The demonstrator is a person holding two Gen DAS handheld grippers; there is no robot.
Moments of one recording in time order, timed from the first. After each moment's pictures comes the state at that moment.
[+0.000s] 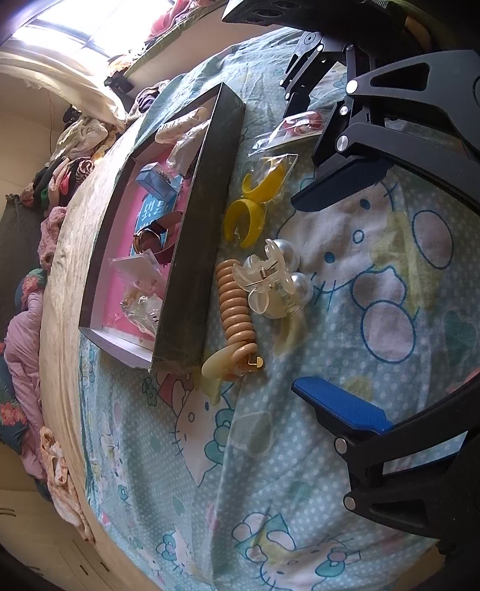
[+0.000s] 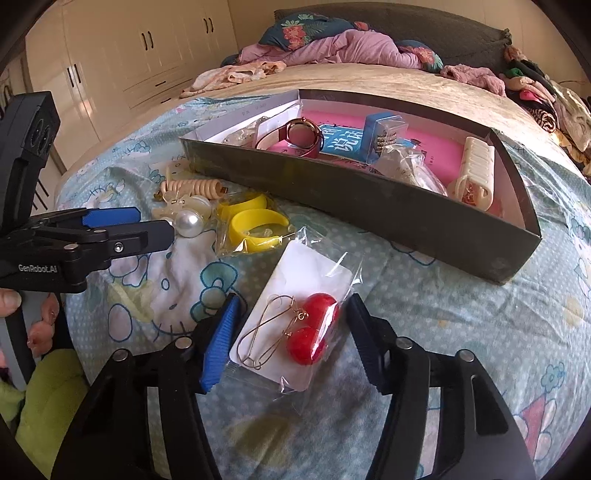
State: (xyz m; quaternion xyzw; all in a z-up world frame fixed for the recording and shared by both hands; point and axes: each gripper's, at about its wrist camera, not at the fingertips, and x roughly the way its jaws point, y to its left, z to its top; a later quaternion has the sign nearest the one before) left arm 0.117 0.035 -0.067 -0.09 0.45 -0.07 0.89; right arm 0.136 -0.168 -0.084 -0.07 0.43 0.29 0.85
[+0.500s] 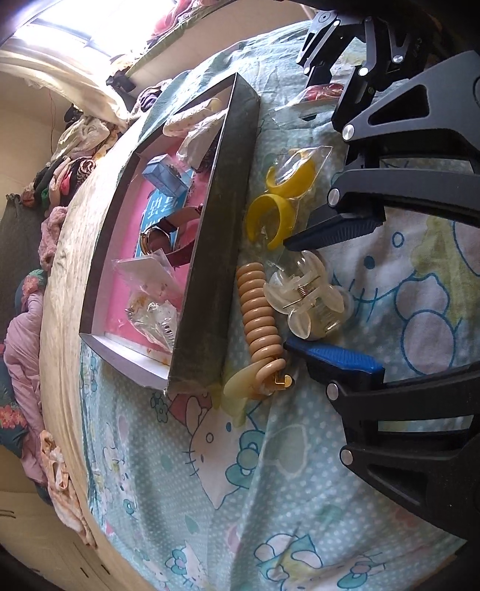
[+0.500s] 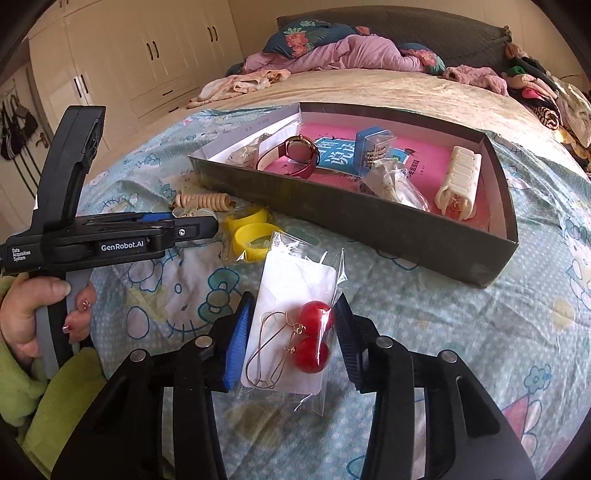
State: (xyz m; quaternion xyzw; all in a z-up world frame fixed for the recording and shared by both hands) left arm 0.135 0.030 -0.071 -0.08 0.44 -0.07 0.89; right arm 0.133 -0.184 -0.066 -0.05 0.42 0.30 0.85
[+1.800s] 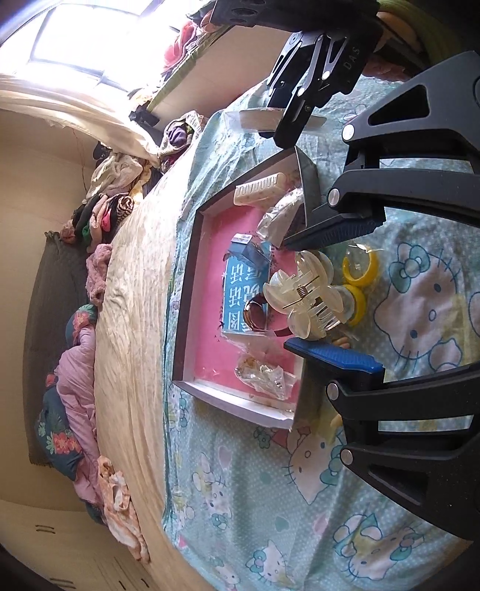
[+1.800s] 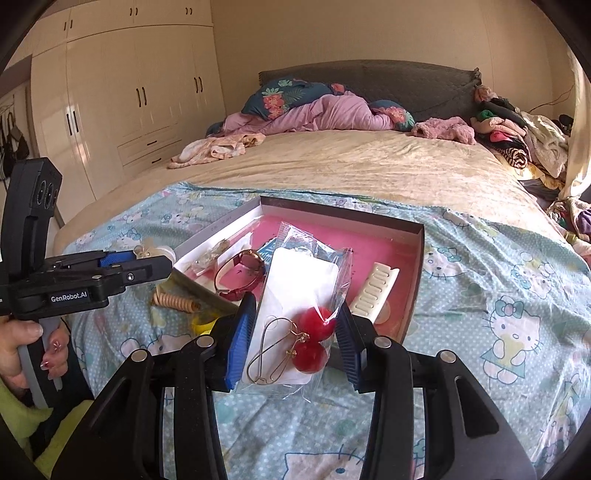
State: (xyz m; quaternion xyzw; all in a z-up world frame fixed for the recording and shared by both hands) left arm 0.138 0.001 0.007 -0.08 0.36 -0.11 0.92; right arm 0.160 -0.231 0.011 -0.03 0.32 0.26 0.91
